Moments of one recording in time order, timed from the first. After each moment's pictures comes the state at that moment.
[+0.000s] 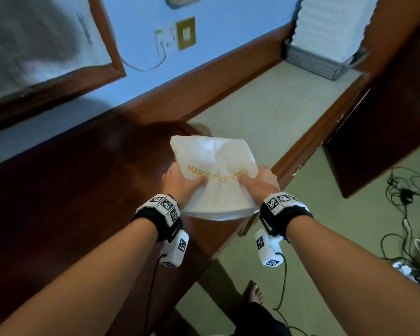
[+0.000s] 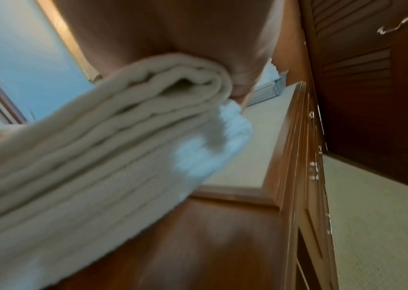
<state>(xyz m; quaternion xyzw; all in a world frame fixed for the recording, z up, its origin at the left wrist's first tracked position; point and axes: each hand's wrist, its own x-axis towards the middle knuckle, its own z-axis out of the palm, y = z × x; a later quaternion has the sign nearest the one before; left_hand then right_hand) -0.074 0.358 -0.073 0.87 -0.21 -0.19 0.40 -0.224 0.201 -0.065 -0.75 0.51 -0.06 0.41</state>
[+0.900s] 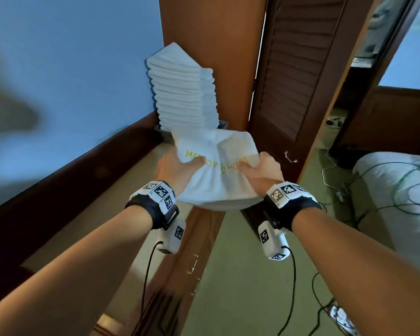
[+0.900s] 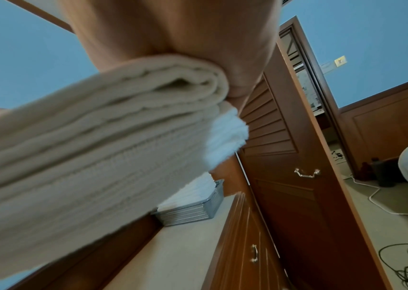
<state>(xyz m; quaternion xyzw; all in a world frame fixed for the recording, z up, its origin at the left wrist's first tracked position) -0.220 -0.180 0.083 0.71 -0.43 -0.17 0.53 -0.422 -0.257 0.088 -0.69 0.58 -0.31 0.29</state>
